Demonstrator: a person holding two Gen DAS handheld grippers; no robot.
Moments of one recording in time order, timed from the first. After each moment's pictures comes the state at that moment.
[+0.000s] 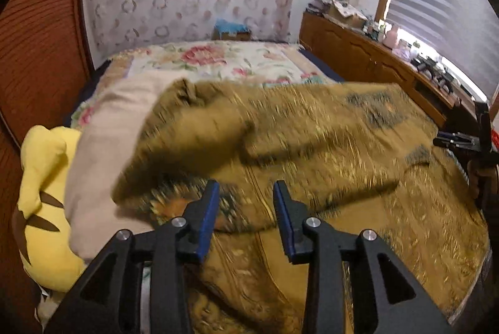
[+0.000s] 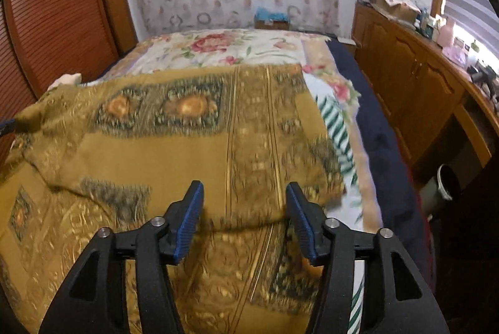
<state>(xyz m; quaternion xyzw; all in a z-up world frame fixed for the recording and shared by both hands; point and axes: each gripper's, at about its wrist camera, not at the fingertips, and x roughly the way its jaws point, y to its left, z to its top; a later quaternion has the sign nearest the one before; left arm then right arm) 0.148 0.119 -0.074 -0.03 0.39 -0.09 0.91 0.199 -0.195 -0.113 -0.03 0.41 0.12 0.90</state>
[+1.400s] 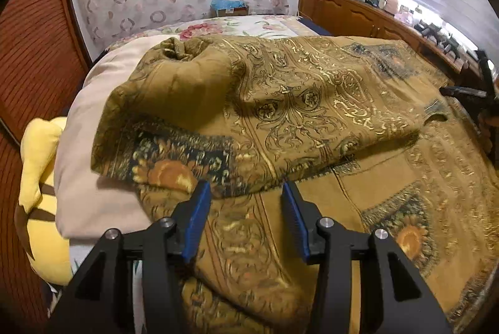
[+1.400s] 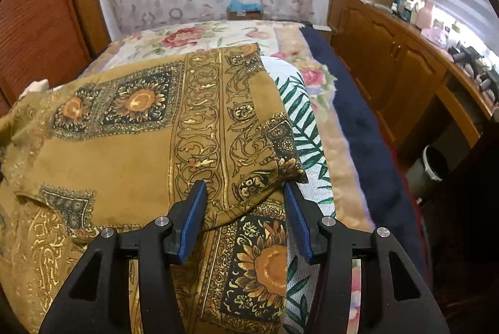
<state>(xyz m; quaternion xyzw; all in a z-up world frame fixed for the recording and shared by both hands) 0.140 0.113 -0.105 0.01 0.43 -0.09 0.90 0.213 -0.220 -0.132 -0.02 0.42 0.06 0.90</state>
